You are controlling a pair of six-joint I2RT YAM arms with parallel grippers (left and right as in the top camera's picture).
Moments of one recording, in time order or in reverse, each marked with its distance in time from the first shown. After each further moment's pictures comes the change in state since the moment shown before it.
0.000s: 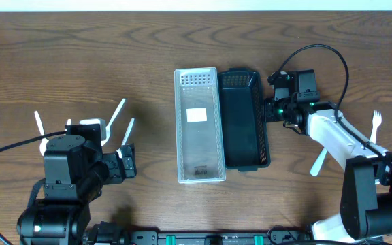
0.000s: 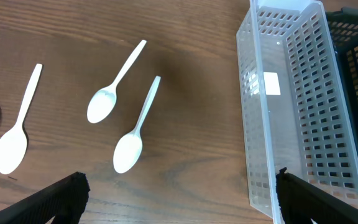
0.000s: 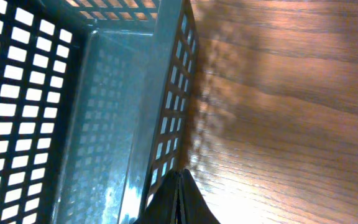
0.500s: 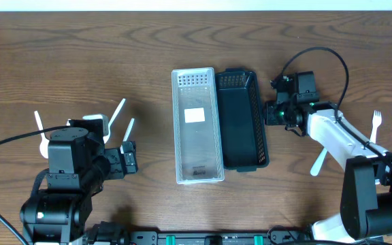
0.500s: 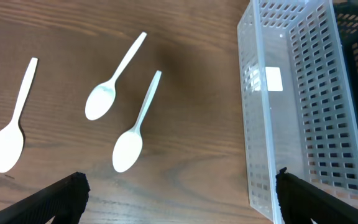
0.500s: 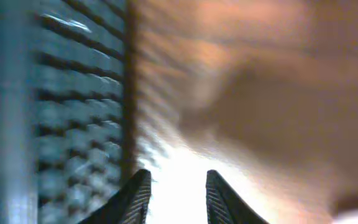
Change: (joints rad) left arm 0.000 0.051 0.000 0.012 0.000 0.000; right arm -0.003 -0.002 0.003 -0.119 0.146 0.068
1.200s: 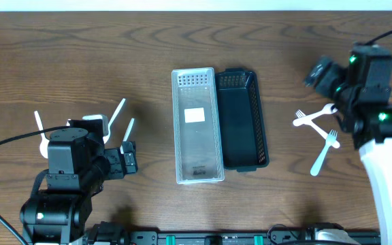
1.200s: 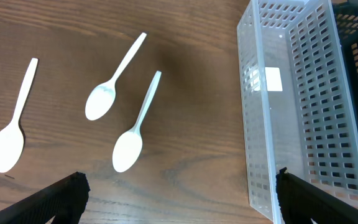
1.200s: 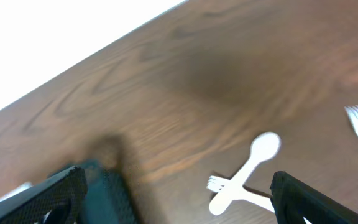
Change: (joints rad) left arm 0.000 0.000 0.000 -0.002 0.000 0.000; right arm -0.145 -0.382 0.335 -0.320 0.327 0.378
